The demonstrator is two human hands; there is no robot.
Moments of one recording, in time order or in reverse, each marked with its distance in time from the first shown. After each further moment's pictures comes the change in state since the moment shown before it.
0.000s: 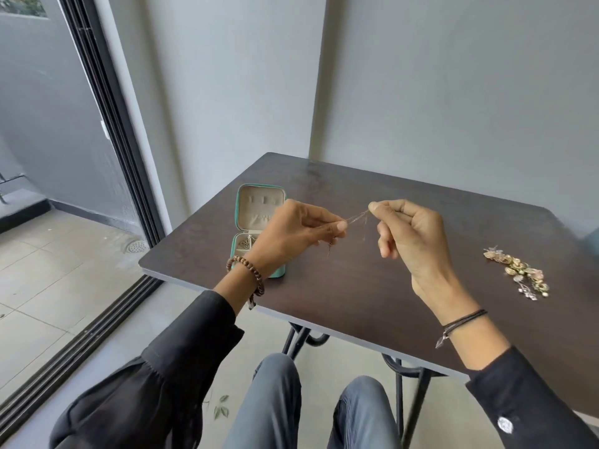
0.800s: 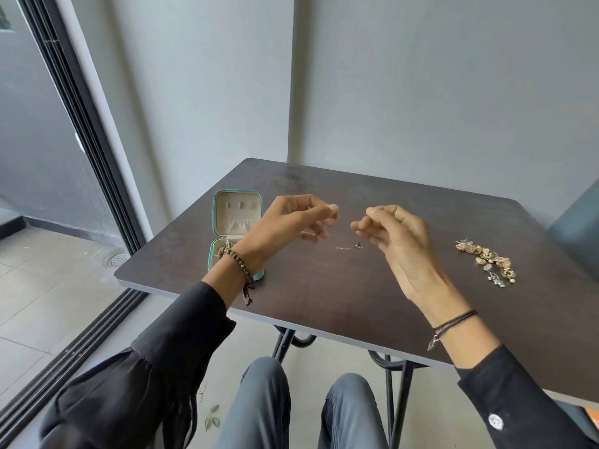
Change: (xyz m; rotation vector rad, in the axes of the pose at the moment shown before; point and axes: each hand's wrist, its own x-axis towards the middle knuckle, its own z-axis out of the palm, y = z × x) left_hand 0.009 0.030 0.021 -0.162 -0.070 -0.091; right_hand -0.004 0.011 -0.027 0.314 -0.015 0.100
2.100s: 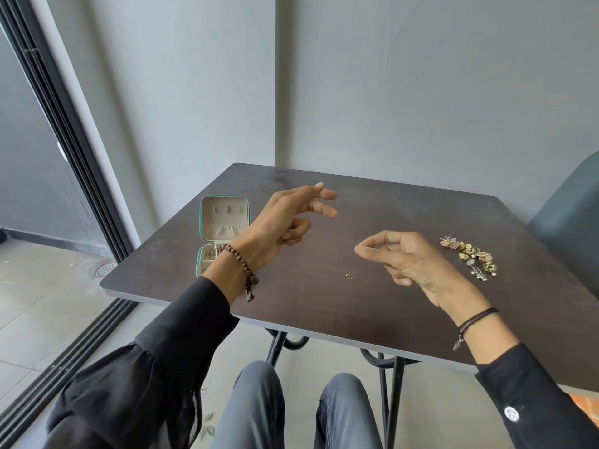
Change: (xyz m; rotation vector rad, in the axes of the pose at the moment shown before) left_hand 0.011 0.017 0.012 -0.139 -0.013 -0.096; right_hand -0.010 -0.010 -0.058 -0.462 -0.232 0.232
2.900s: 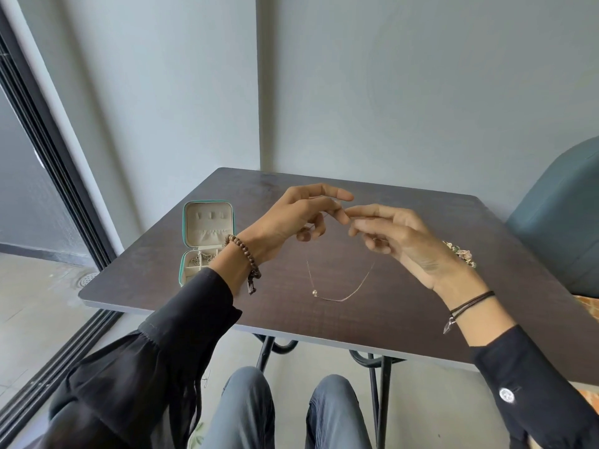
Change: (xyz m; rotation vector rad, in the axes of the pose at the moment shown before) left_hand 0.009 0.014 0.028 0.170 -0.189 0.126; right_hand -0.003 -0.031 -0.016 0.142 -0.072 -0.187
